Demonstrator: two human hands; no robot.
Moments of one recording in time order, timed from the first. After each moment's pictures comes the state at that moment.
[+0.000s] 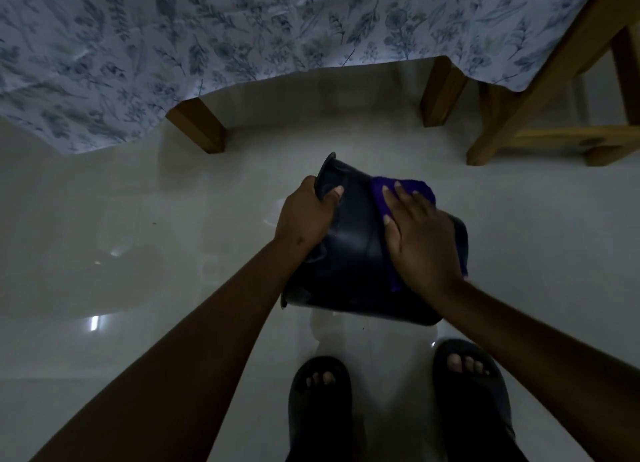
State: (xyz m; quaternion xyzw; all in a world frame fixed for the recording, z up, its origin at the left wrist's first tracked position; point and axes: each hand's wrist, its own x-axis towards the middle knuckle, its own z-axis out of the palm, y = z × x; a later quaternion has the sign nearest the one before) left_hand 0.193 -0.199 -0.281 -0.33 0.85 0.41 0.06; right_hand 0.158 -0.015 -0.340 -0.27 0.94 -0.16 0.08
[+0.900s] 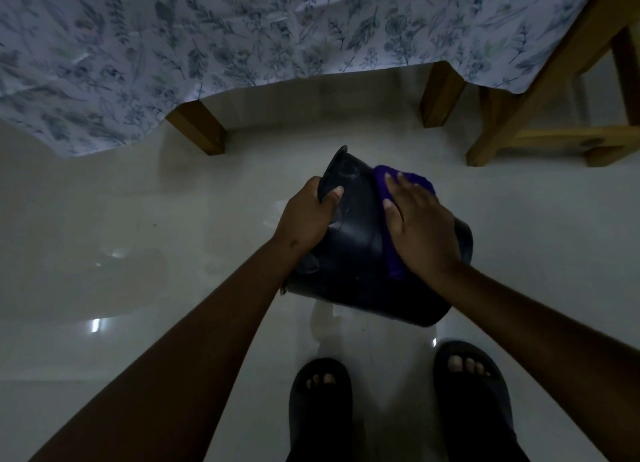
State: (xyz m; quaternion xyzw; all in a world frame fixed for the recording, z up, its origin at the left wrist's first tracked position) left_hand 0.195 -0.203 -0.280 -0.29 0.85 0.44 0.08; right_hand 0.134 -0.027 -0.337 -0.24 0.94 -0.22 0.10
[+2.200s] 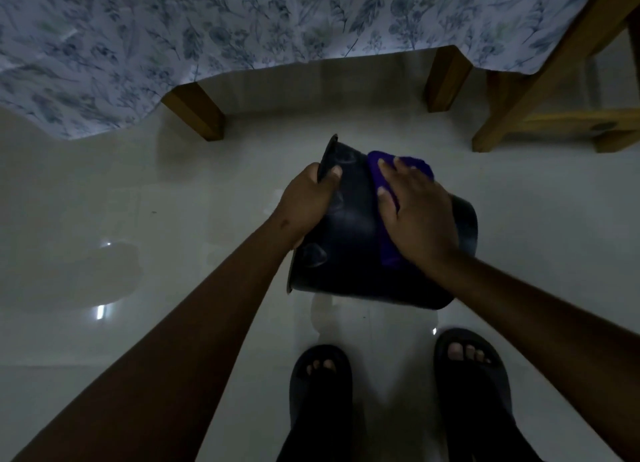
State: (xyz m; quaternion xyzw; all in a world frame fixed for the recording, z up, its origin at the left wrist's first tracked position) left_hand 0.195 -0.198 -0.271 -0.34 0.77 0.54 0.10; right_hand 0.139 -0.032 -0.332 -0.26 0.94 -0.21 0.10
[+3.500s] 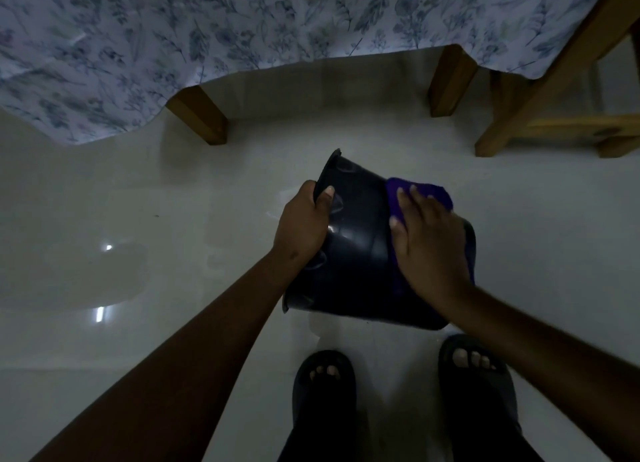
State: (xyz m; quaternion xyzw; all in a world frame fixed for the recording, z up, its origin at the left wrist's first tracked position) left_hand 0.219 -0.198 -0.288 -0.30 0.85 0.44 0.02; right_hand 0.173 -0.013 -0.336 -0.23 0.95 -0.16 0.12
